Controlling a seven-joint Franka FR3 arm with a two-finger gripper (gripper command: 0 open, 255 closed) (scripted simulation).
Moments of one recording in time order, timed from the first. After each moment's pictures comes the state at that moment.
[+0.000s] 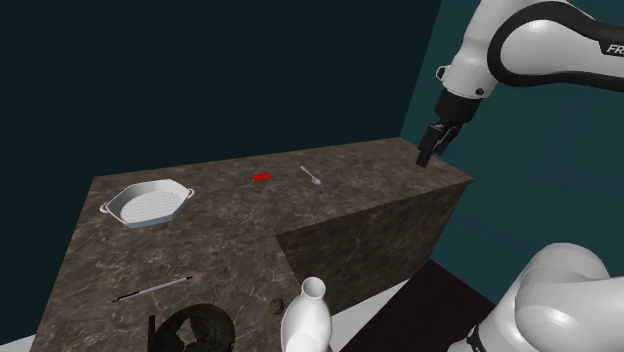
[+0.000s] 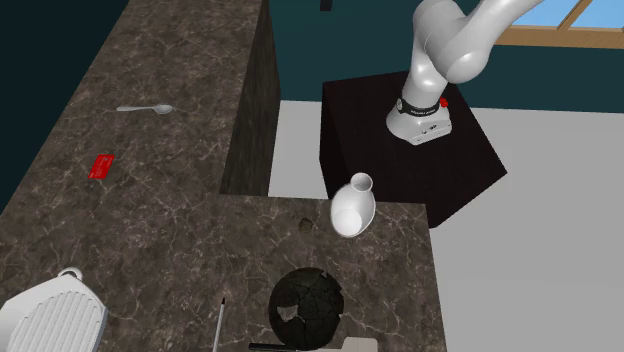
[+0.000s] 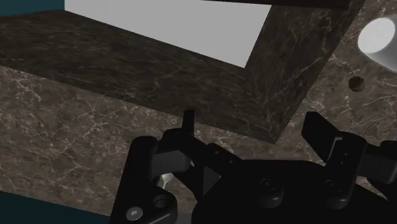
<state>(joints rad) 0.01 -0.83 -0.07 -2.37 -0.09 1.64 -0.08</state>
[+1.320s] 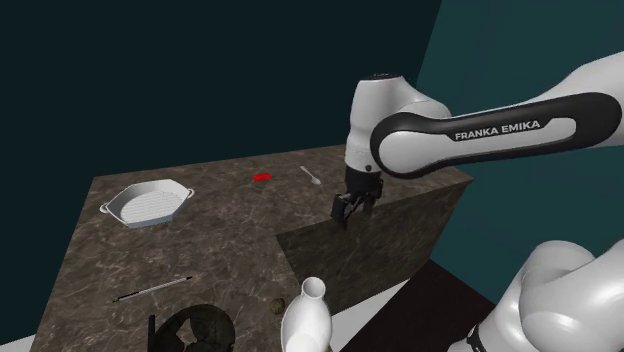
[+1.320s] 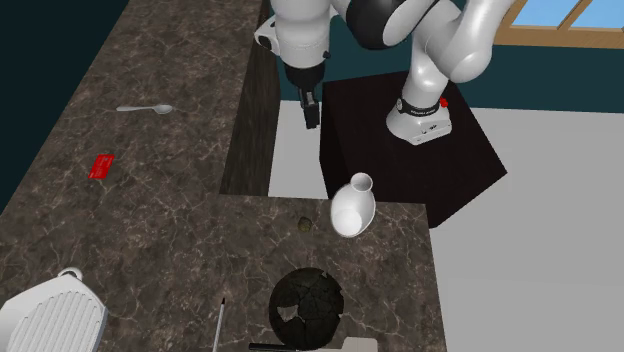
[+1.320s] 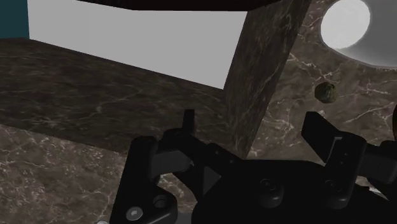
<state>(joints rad) 0.10 -0.46 0.21 -2.48 0.07 1.98 0.27</state>
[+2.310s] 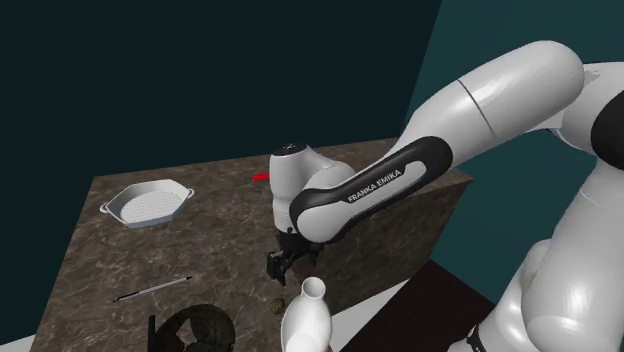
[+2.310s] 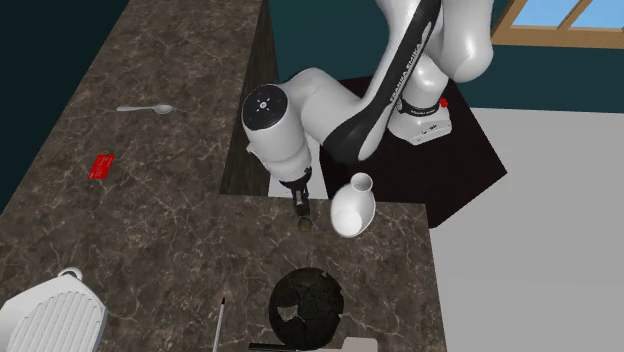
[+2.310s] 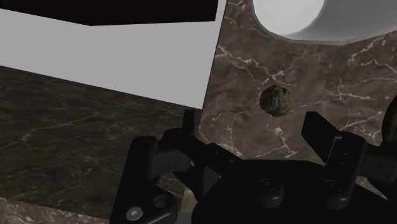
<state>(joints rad) 0.17 0.09 0.38 -2.28 0.01 2.22 0.60</state>
